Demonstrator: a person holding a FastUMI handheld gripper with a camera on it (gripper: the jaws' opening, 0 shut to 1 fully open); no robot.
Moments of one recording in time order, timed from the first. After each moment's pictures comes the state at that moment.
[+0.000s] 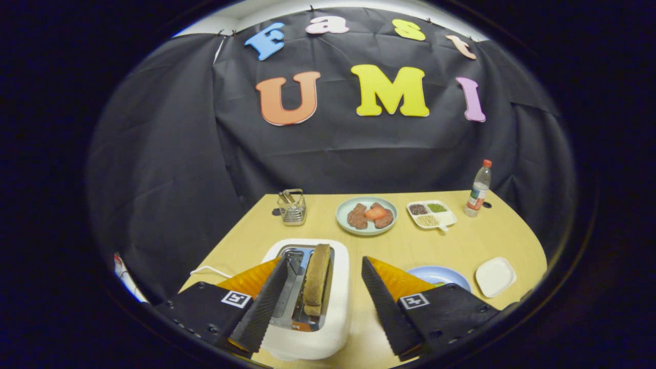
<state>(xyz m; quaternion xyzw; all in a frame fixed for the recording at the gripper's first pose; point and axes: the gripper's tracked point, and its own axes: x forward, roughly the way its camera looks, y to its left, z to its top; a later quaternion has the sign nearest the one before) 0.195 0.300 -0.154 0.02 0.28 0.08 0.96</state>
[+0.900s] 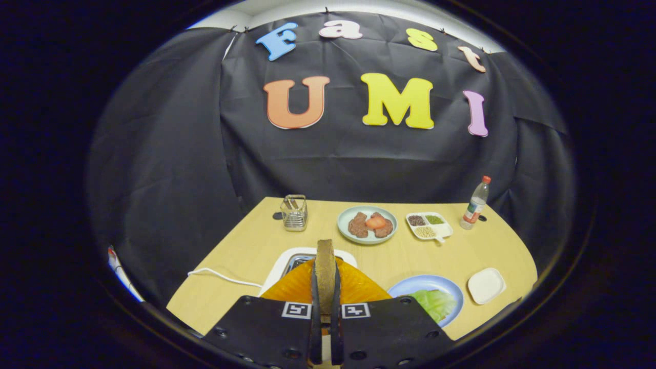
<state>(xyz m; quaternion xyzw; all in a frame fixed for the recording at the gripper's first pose) 0.185 0.317 -0.106 0.00 0.23 0.08 0.97</state>
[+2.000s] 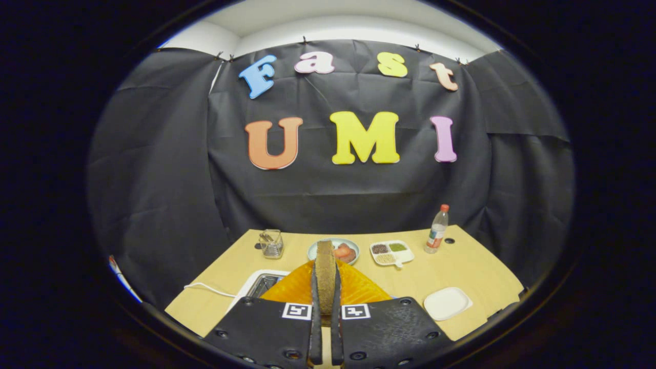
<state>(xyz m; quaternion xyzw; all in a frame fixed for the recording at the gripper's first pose) 0.158 0.209 -0.063 0.02 0.17 0.04 0.98</state>
